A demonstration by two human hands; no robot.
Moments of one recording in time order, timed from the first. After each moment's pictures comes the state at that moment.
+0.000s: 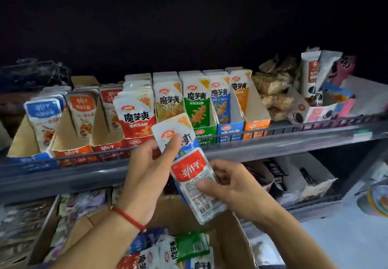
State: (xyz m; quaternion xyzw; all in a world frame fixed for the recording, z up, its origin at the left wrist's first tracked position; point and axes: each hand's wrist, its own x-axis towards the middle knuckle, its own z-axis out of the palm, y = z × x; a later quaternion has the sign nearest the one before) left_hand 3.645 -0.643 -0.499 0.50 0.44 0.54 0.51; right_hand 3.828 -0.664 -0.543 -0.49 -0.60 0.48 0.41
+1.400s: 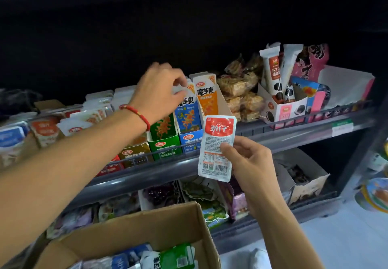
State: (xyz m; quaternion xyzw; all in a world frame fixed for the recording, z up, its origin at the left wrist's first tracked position) left_hand 3.747 -0.514 -0.410 0.83 0.45 0.30 -0.12; right_hand 3.908 -0.656 -0.528 -0.51 -0.41 0.39 0.66
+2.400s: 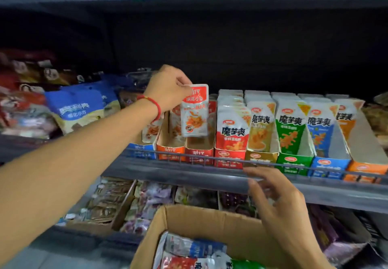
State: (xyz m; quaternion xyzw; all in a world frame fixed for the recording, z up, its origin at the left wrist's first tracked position) left_hand 3.467 -0.514 -0.394 0.66 0.62 0.42 0.05; right_hand 3.732 -0.631 -0.554 -0.48 -0.69 0.18 0.51
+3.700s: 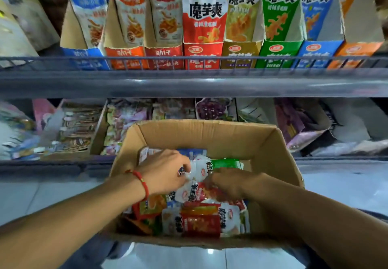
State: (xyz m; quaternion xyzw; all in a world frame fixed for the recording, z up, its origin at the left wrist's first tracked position) left_hand 3.521 -0.674 -0.650 0.80 0.55 -0.09 0.23; right_hand 3.732 -0.657 -0.718 -0.41 -0.83 0.30 -0.24
